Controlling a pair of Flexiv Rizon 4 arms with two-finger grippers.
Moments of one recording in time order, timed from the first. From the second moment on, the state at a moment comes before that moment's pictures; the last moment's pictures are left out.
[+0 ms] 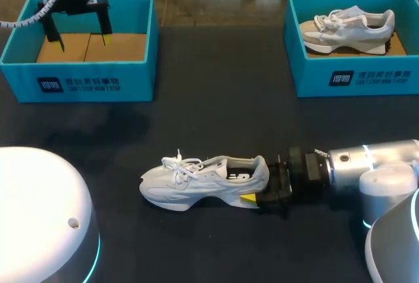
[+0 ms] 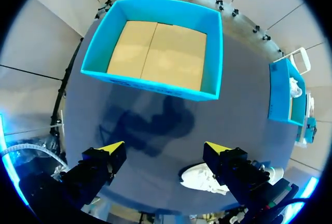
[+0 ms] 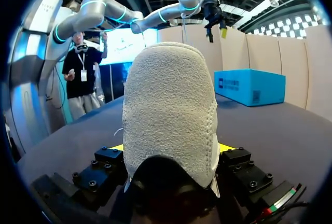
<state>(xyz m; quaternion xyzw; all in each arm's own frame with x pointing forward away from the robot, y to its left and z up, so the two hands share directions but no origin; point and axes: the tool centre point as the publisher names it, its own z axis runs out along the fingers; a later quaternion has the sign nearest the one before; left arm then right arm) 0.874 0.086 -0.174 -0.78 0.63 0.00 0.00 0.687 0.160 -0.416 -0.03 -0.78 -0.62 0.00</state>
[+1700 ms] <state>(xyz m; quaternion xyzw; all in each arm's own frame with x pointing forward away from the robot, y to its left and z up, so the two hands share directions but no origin) 0.715 -0.087 -0.232 -0.67 0.73 0.07 -0.05 0.687 0.161 -0.416 -0.03 -0.78 -0.62 0.00</state>
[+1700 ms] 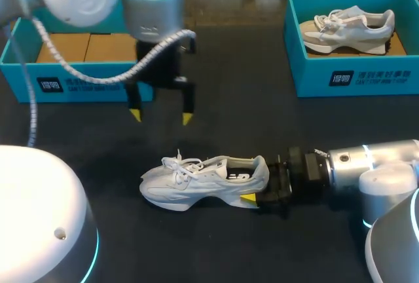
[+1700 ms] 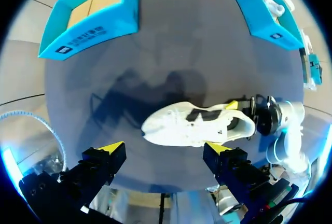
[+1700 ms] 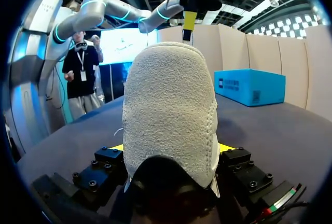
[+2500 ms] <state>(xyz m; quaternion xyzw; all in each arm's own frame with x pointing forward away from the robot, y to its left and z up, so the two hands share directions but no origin) 0.699 -0.160 -0.266 -0.66 0.74 0.11 -0.07 0.687 0.161 -0.416 -0.03 -0.78 -0.62 0.00</state>
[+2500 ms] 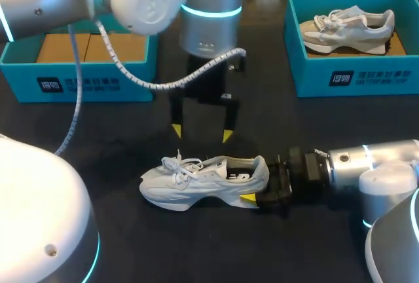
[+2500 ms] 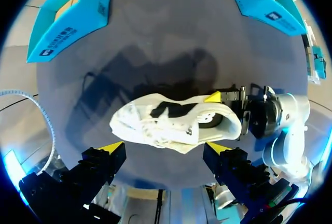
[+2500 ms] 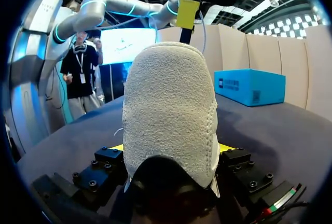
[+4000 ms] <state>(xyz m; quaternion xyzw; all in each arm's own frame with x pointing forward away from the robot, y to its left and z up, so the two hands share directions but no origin) 0.670 -0.172 -0.351 -0.67 0.70 0.24 -0.03 0.687 0.161 -0.416 -0.03 -0.78 -0.62 0.00</state>
